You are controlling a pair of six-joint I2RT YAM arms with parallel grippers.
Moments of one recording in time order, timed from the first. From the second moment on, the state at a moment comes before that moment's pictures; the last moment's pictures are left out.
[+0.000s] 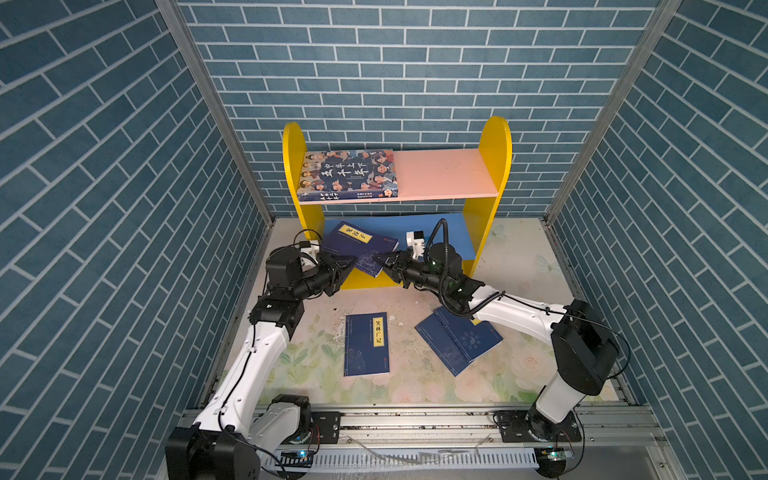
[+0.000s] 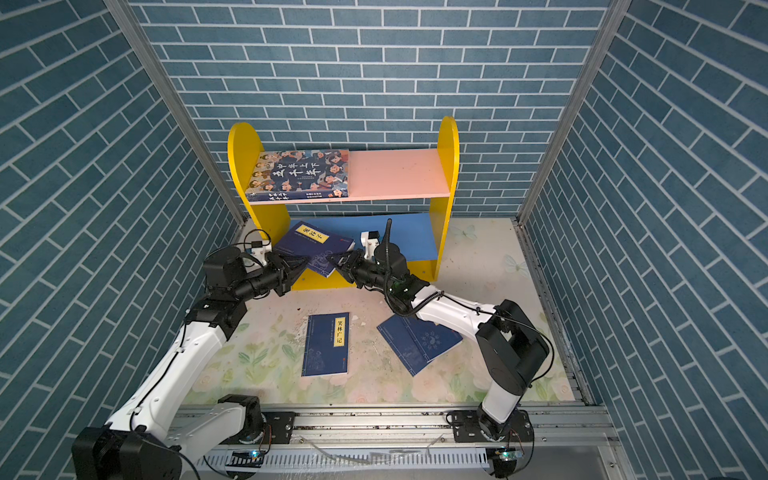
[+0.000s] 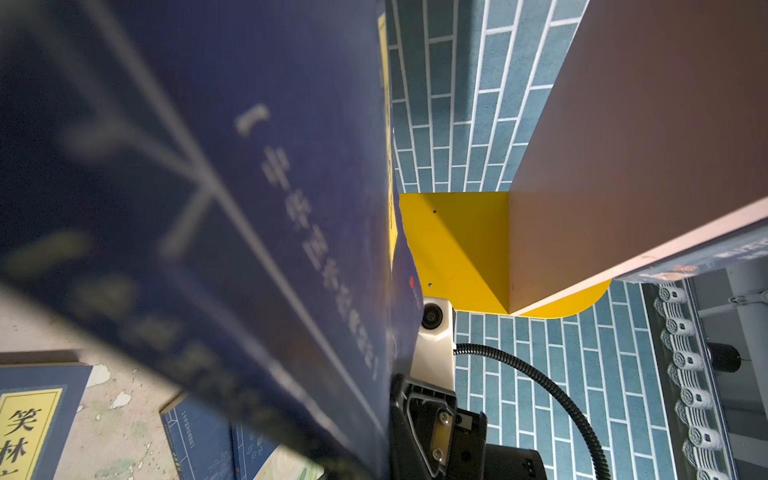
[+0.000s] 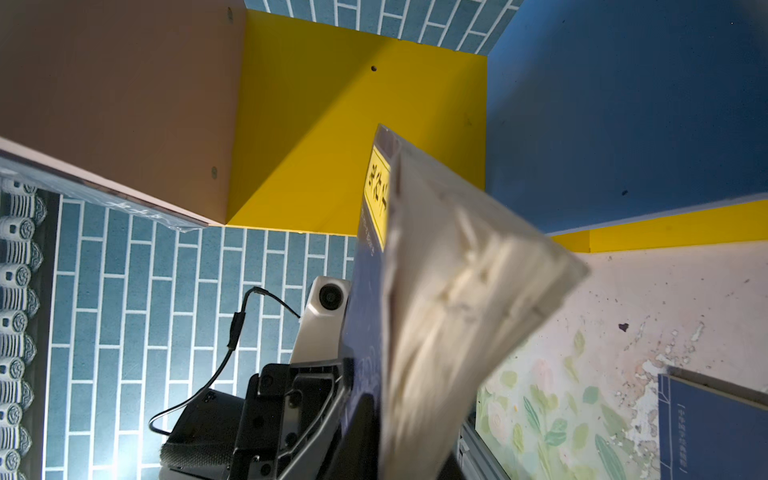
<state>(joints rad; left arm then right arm) -0.10 1.04 0.83 -0.09 0.68 -1.30 0.86 1.70 1.15 0.47 -0.35 1.40</state>
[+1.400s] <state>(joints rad) 0.06 1.05 0.87 -0.34 0.72 -1.18 0.68 2.07 1.63 0.10 -0.76 1.20</state>
